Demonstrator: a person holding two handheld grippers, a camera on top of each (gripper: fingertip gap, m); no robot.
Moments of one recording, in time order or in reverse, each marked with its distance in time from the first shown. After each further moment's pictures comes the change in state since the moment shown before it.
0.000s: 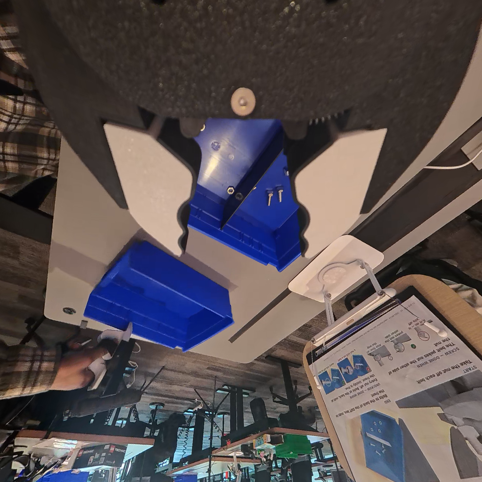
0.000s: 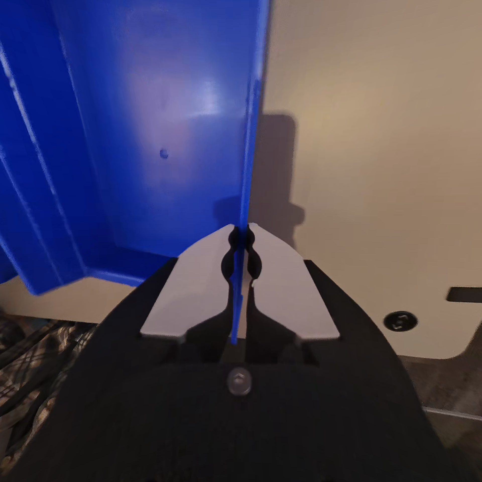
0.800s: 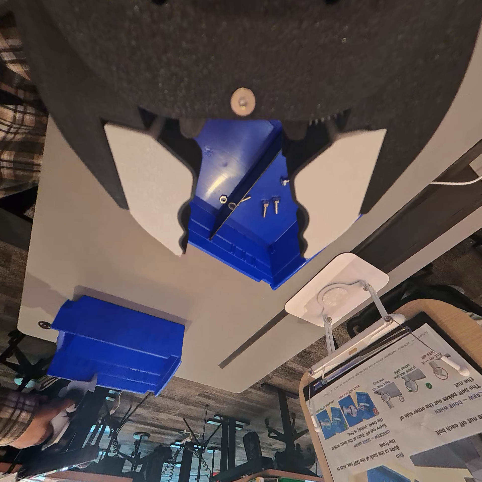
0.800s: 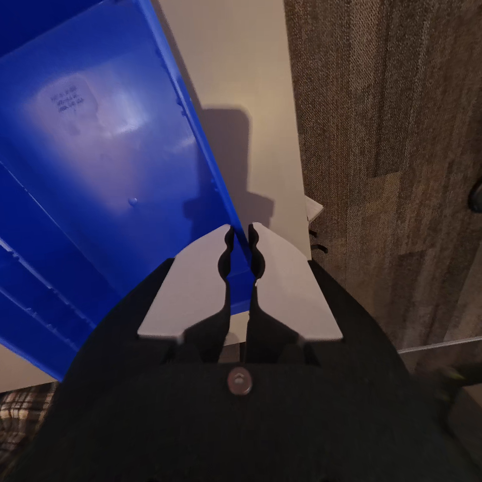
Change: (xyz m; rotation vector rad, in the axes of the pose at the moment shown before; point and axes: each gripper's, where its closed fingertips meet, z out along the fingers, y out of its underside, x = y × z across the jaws) left arm -0.017 0.023 0.027 -0.093 -0.017 -0.034; right arm 0.163 -0.035 -0.033 0.002 0.260 0.111
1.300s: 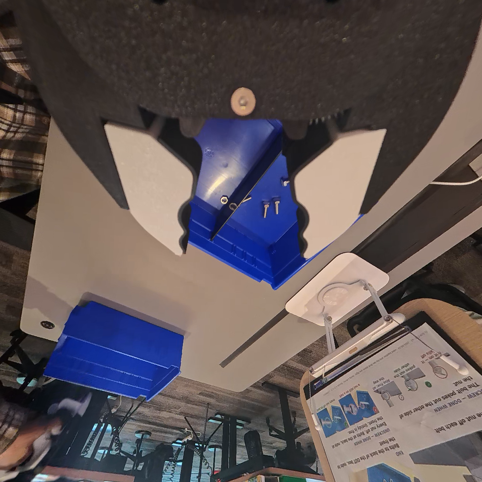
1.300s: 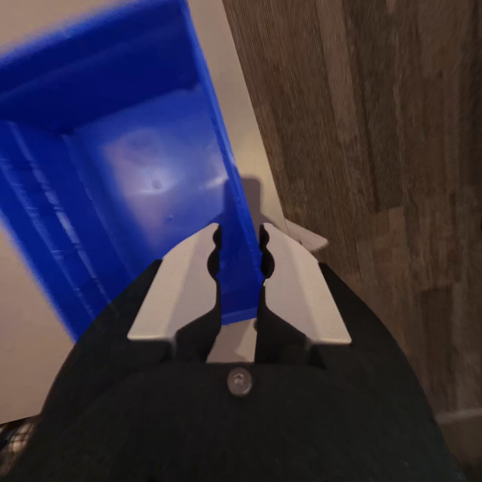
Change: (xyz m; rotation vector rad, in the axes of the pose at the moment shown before) left arm 0.001 -0.001 -0.003 0.005 0.003 0.001; right arm 0.019 -0.020 -0.050 0.228 -0.052 0.073
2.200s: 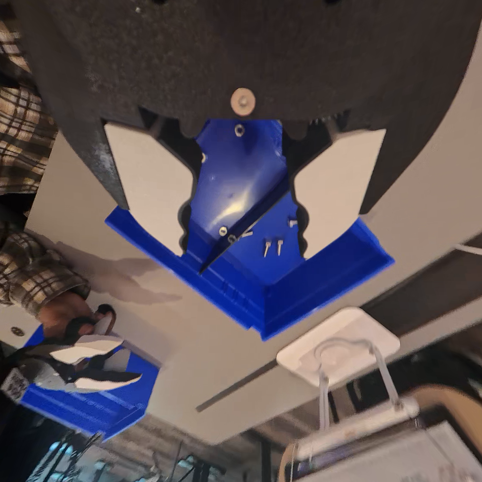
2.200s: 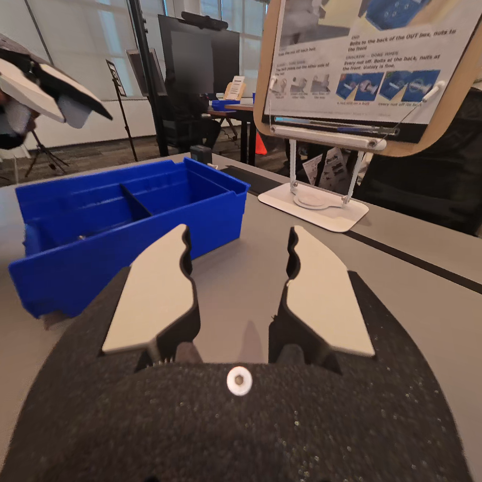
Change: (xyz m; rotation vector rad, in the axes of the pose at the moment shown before) left arm -0.012 0.059 0.008 -0.133 -0.060 -0.160; right arm -0.426 0.088 -0.033 1.056 -0.926 -0.769
